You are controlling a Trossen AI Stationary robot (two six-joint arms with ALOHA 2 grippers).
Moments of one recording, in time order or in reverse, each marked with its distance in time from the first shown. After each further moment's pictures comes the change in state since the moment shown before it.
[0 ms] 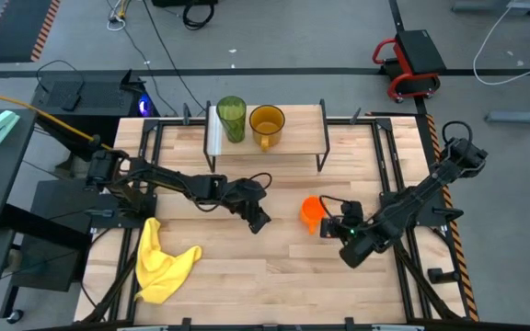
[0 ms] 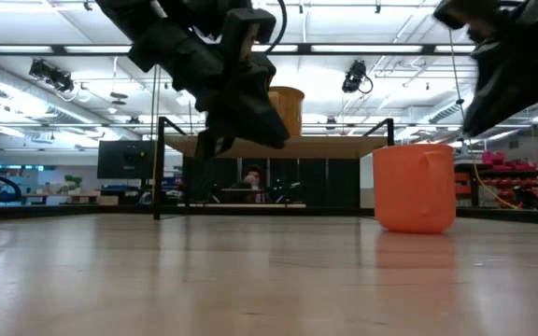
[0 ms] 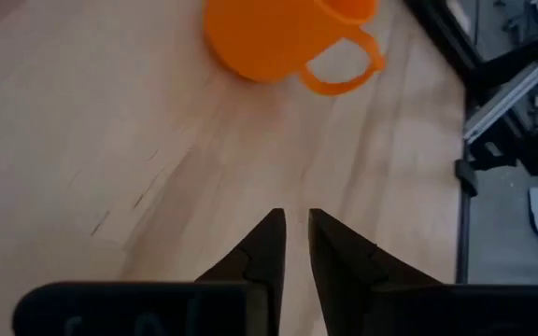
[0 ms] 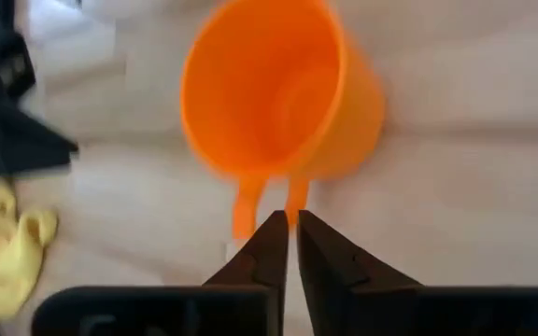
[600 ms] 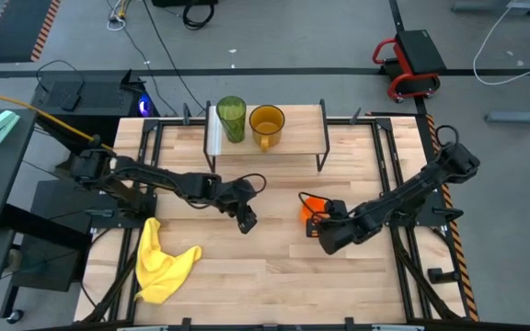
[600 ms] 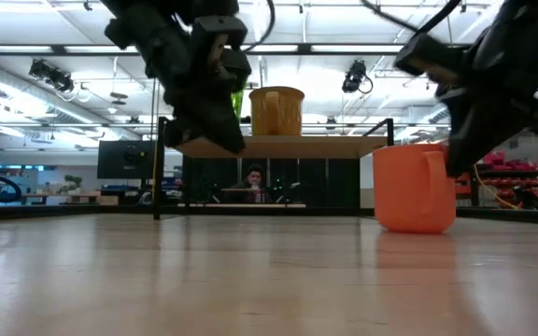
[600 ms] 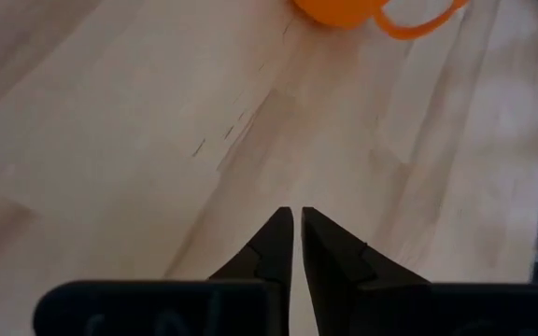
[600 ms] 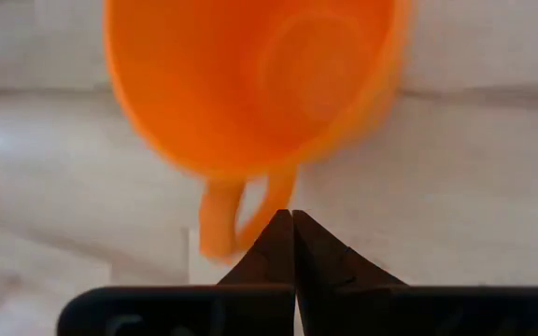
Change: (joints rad) left arm -0.023 -0.097 0.000 -0.282 -0.106 0.052; right arm -0.161 0.100 0.001 0.144 -0.253 -0.190
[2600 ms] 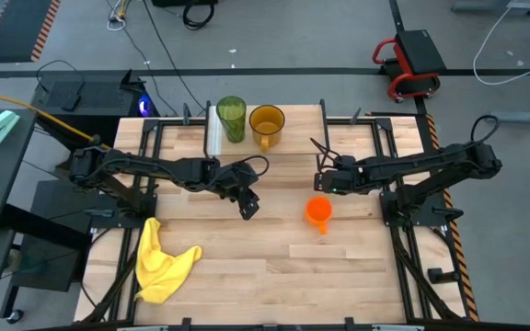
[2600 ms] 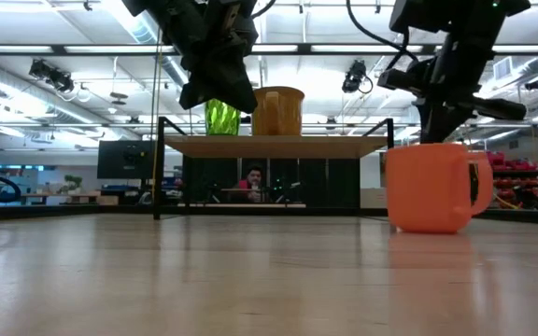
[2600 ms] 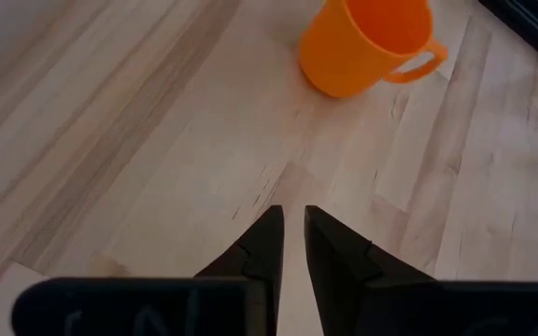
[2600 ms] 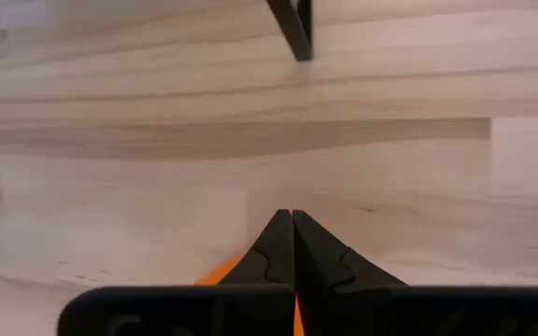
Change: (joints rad) left arm 0.067 -0.059 0.174 -0.209 -0.069 0.136; right arm -0.468 -0.240 0.000 -0.264 -0.031 -0.422
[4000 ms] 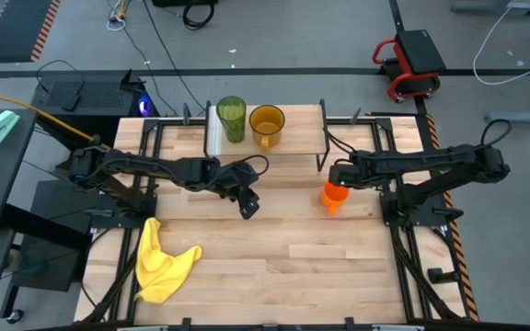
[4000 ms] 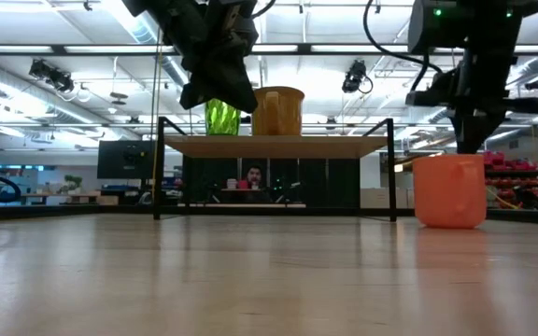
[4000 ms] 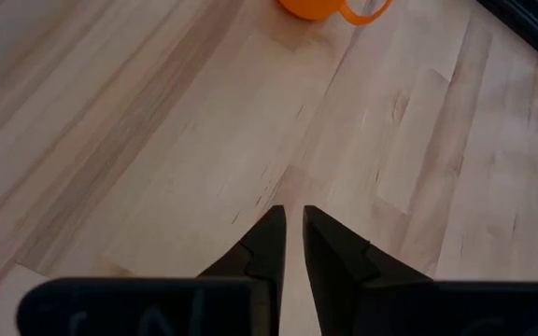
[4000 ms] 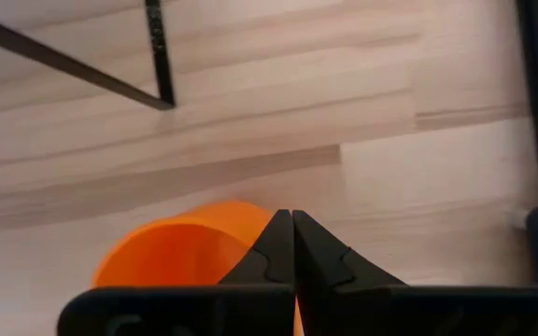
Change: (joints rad) left arm 0.002 0.000 0.000 0.002 0.000 0.005; right arm -0.100 -0.087 -0.051 -0.206 0.000 0.064
